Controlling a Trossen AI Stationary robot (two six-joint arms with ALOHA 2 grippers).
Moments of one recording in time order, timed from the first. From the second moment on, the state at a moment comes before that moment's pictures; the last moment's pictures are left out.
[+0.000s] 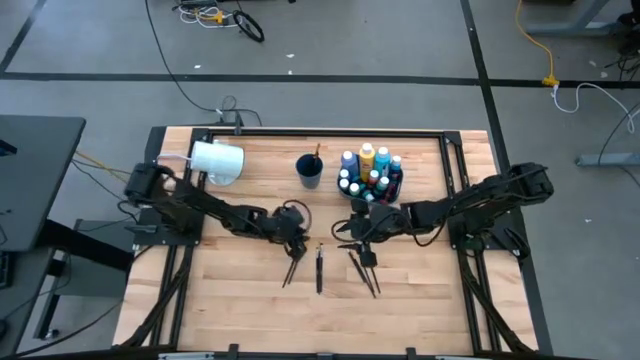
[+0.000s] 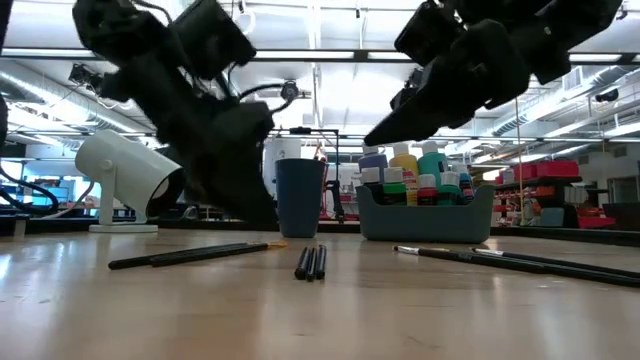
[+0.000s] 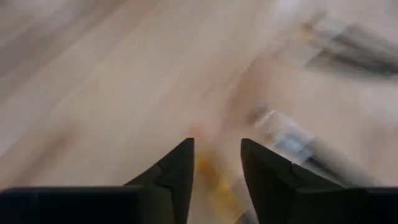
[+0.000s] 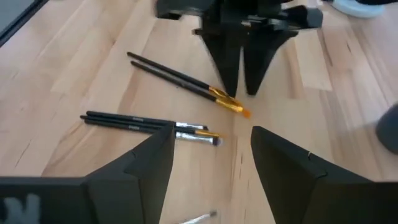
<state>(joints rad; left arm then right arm) -0.16 1.68 0.71 0.17 -0.24 -0.69 0.15 1.51 0.68 0.30 0.05 -0.04</state>
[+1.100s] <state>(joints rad) -0.20 1.77 0.70 0.13 -0.36 -0.61 0.16 1.52 0.69 0.29 0.05 -0.09</state>
